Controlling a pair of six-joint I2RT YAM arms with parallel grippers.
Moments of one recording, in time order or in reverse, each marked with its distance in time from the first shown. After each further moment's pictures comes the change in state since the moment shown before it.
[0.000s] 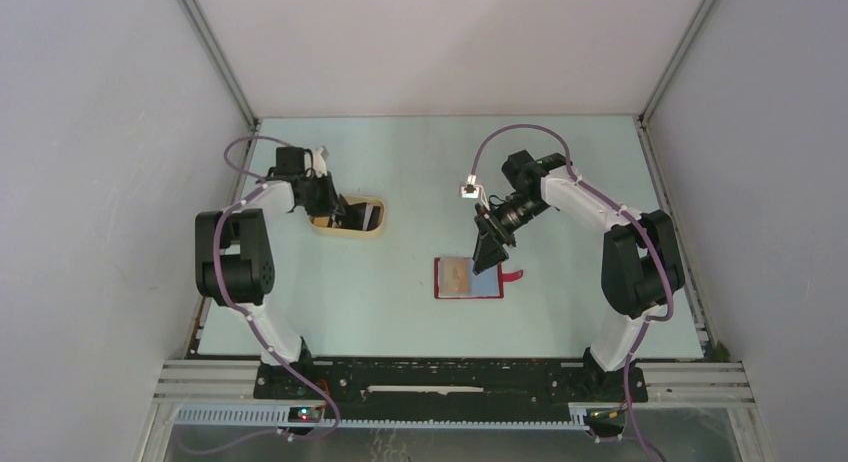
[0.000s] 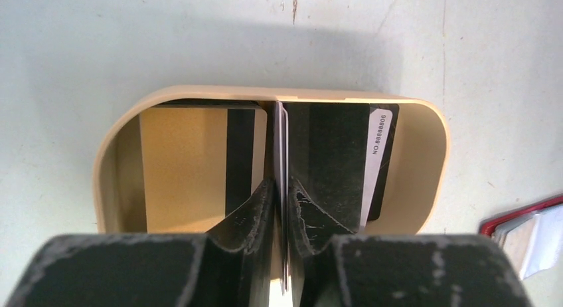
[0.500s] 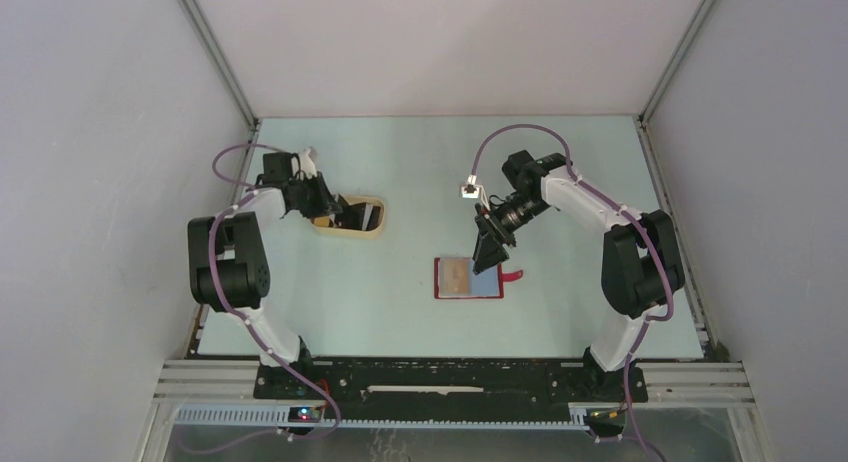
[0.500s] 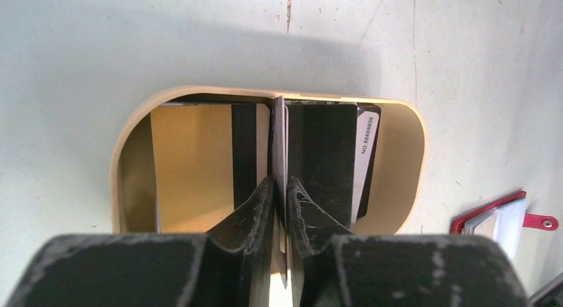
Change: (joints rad) left arm 0.070 -0.039 -0.076 0.110 0.119 -0.048; right arm -0.001 0.000 0.000 -0.001 -0.002 -0.013
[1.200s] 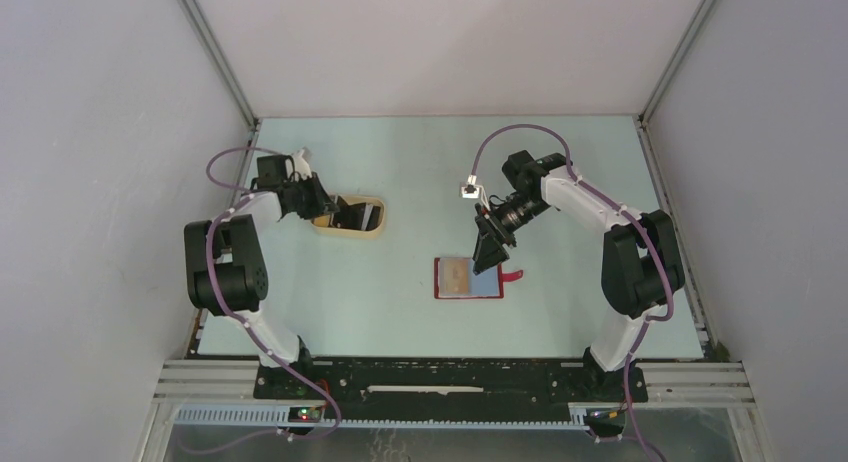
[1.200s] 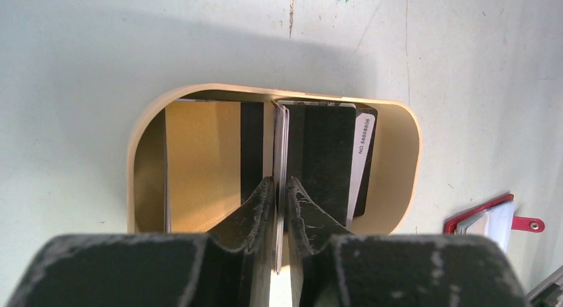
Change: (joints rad) left arm 0.031 -0.023 -0.037 0.048 0.040 -0.022; right arm 0.000 0.000 0.000 -0.003 0.000 -0.002
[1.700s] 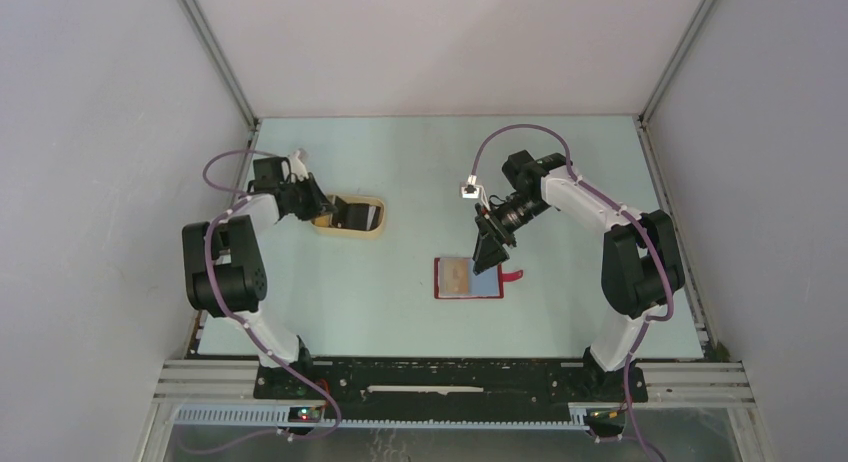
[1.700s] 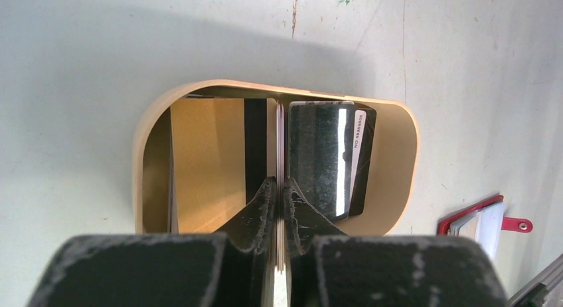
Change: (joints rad) left arm 0.020 -0.002 -0.016 0.017 0.024 -0.016; right arm 0.000 0.000 0.000 0.000 0.000 -0.002
